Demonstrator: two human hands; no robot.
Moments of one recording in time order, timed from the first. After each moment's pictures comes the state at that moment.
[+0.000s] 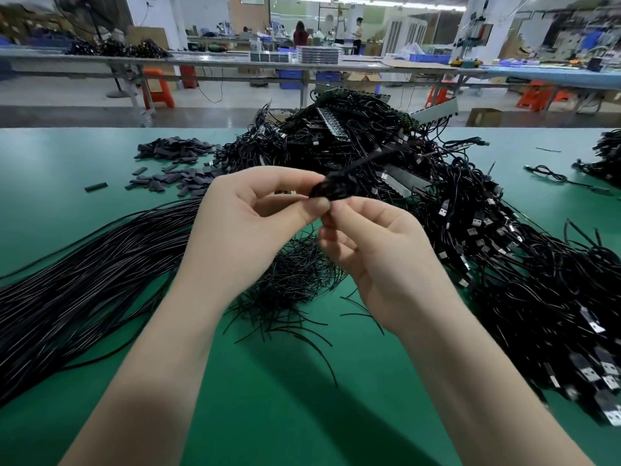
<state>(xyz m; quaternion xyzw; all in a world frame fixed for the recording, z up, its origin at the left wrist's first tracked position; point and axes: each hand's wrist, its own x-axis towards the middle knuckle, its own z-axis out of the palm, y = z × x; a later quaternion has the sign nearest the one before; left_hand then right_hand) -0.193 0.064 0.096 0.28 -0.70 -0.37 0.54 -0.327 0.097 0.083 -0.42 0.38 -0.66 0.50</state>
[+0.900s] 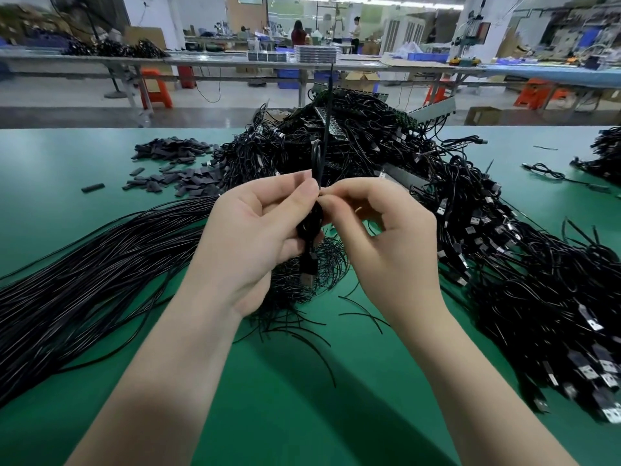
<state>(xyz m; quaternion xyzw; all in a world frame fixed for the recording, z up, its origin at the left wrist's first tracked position) -0.208 0.070 0.093 0.33 -0.53 -0.57 0.53 -0.342 0.088 0.072 -0.67 0.43 -0.61 -0.01</state>
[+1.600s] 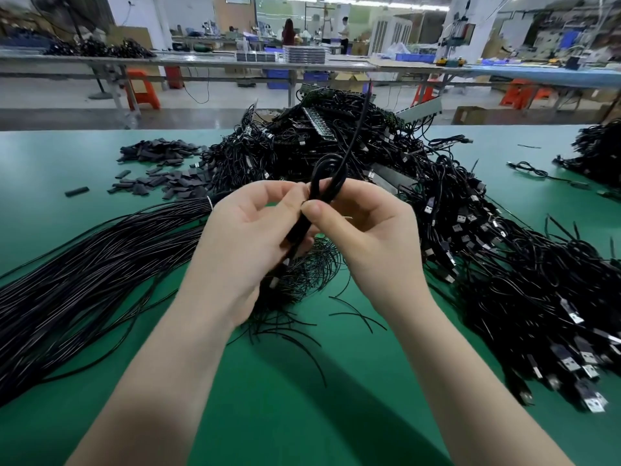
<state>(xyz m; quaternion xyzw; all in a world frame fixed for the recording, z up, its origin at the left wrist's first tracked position) -0.213 0.069 0.087 0.36 -0.54 -0.54 0.53 -0.343 0.083 0.069 -0.58 0.36 -0.67 0.29</state>
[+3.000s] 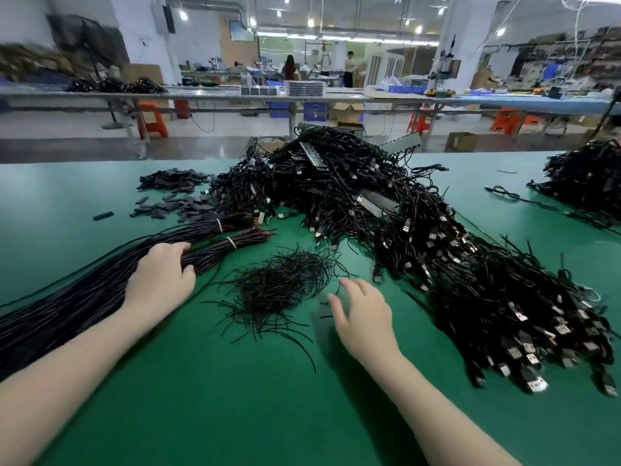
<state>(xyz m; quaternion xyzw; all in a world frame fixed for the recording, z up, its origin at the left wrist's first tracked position) -0.090 -0.010 0.012 0.67 -0.71 -0.04 0.21 -0.380 0.102 -0.034 -0.61 0.73 -0.29 0.04</state>
